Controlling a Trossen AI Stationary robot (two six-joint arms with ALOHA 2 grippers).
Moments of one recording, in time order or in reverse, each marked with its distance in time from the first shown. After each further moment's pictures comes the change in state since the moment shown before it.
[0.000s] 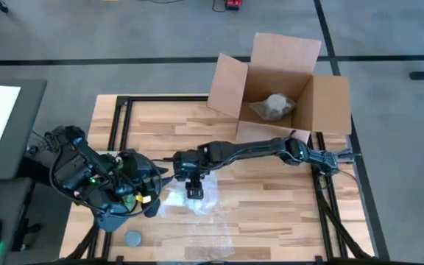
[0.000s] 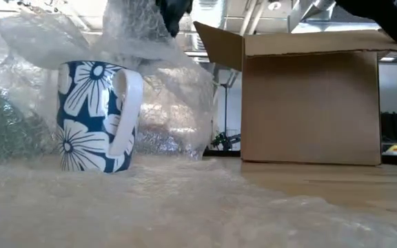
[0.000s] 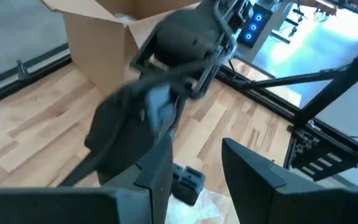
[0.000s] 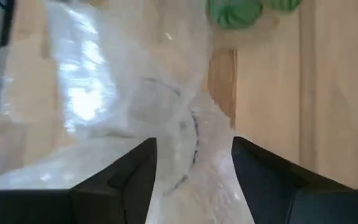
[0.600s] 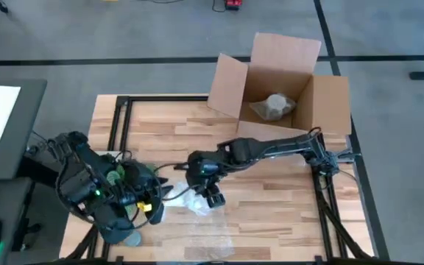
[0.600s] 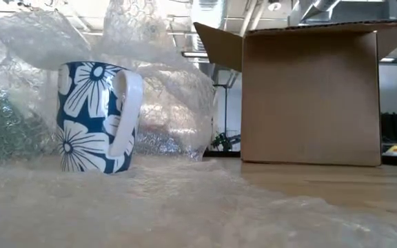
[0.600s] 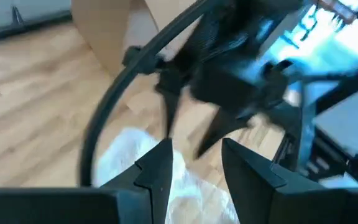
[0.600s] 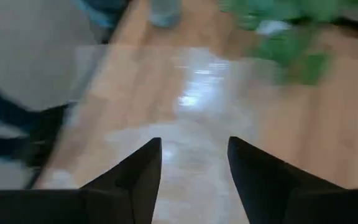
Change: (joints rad) left arm -0.043 0.088 -0.001 -0.058 0.035 -0.277; right arm 0.119 -0.191 0.002 -0.088 -0.102 -0.178
